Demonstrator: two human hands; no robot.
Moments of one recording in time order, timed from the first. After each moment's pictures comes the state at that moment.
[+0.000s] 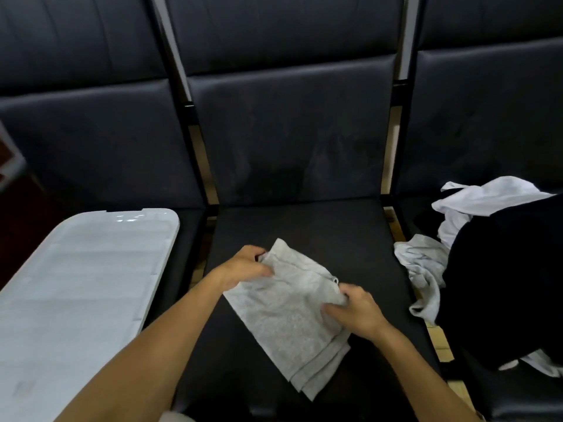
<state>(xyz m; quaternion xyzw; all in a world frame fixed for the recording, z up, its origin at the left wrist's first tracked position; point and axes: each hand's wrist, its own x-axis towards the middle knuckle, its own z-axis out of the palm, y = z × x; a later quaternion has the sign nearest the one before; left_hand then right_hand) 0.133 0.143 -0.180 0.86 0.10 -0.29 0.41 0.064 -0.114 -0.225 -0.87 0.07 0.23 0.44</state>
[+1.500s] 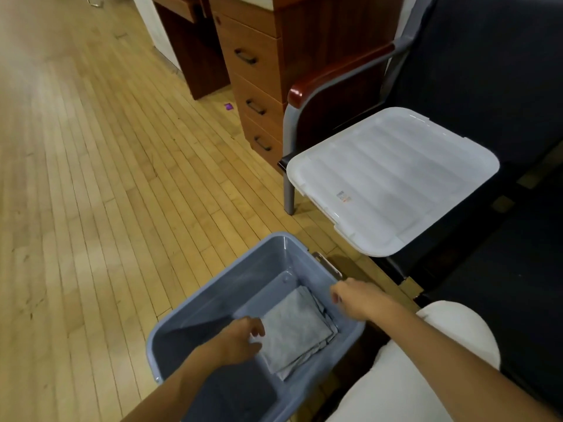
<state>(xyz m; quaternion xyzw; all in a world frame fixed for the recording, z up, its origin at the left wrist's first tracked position) -0.475 0.386 -0.267 0.82 0.36 -0.24 0.38 -0.195 0.278 -0.212 -0.73 -0.56 0.36 -0.15</state>
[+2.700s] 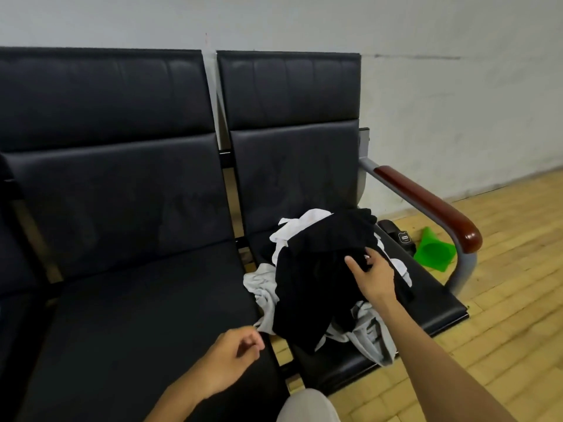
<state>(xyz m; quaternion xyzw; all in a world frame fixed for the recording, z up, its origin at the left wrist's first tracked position) 0.004 -0.087 -0.148 0.86 -0.20 -0.28 0.39 0.011 -0.419 -0.131 -0.84 0.32 -0.17 0.42</state>
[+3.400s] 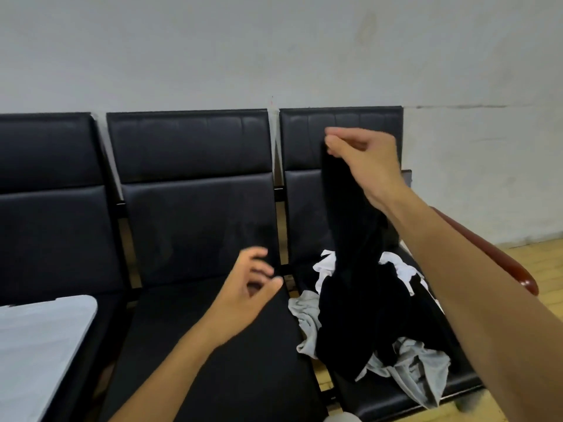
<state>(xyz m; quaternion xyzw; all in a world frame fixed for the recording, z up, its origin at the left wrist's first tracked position) 0.001 -0.040 0.011 0.78 -0.20 -0.01 0.59 0.053 -0.277 0.169 -0.74 -0.09 -0.32 0.59</state>
